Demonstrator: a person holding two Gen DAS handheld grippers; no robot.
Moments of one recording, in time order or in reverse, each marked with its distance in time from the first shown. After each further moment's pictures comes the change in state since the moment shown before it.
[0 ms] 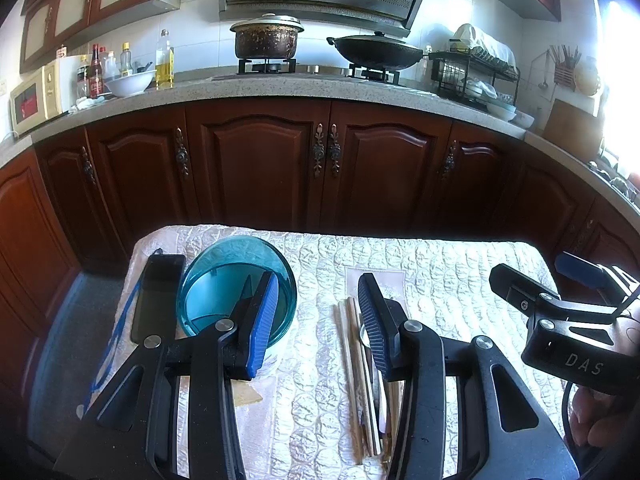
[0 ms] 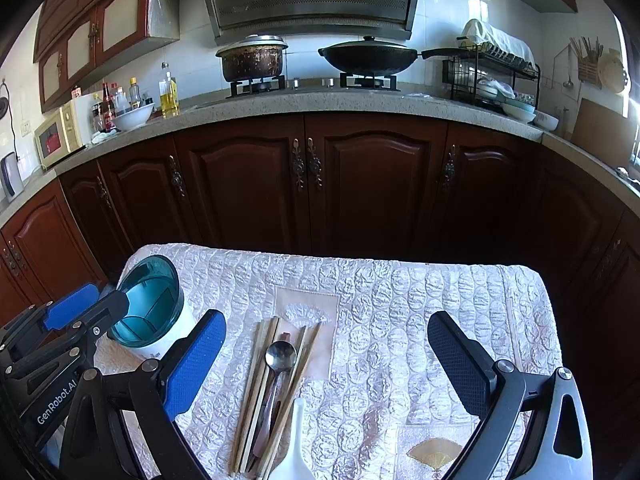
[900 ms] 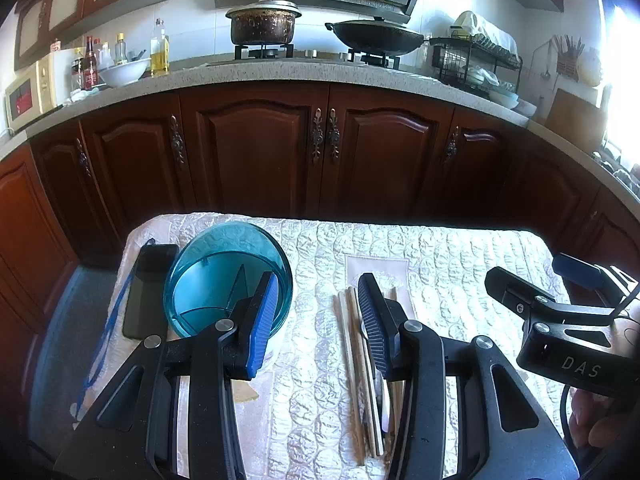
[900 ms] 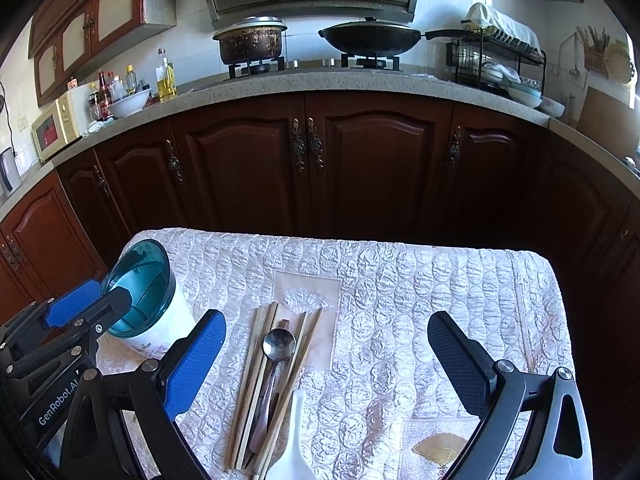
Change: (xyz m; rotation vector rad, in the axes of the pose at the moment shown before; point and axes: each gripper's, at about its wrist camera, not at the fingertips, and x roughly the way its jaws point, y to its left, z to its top) left arm 0.021 0.000 -0.006 0.006 0.043 -0.002; right arm 0.022 -0.002 -0.004 0.007 0.062 0.008
